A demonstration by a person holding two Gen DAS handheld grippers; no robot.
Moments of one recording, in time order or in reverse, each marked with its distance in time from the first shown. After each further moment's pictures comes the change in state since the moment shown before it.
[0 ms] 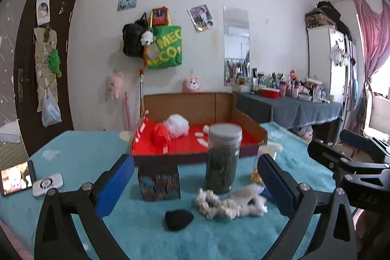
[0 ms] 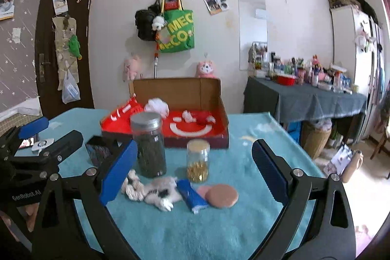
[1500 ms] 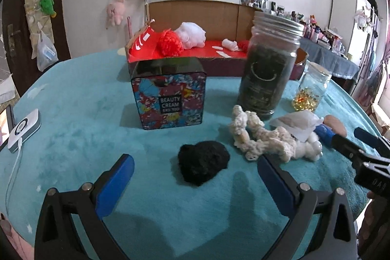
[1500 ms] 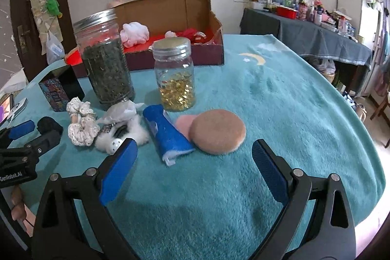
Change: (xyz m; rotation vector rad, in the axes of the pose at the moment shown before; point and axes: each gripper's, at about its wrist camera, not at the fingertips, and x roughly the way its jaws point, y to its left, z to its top) left arm 0.084 0.041 -0.065 -0.045 0.446 0.023; right arm 0.089 -0.026 -0.063 0.046 0.363 -0.008
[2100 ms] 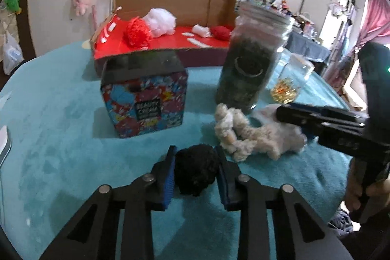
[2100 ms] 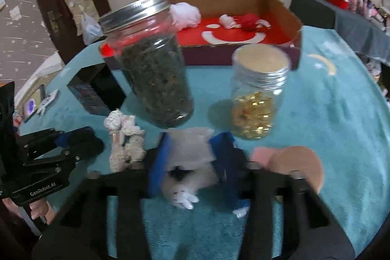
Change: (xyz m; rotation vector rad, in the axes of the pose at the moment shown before) left arm 0.017 0.009 0.022 0.074 0.098 -0.229; right arm 0.043 0.042 0.040 -0.065 0.152 0.288
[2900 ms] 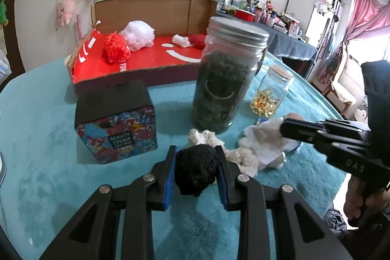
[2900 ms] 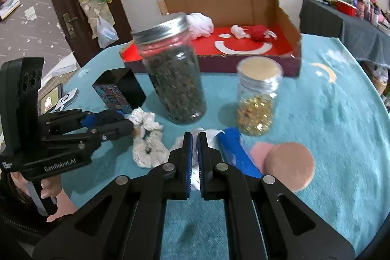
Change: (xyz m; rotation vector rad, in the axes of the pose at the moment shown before) left arm 0.003 -0.017 0.020 0.046 -0.007 -0.049; right arm -0.033 -0.006 -0.010 -0.013 -0.032 0.044
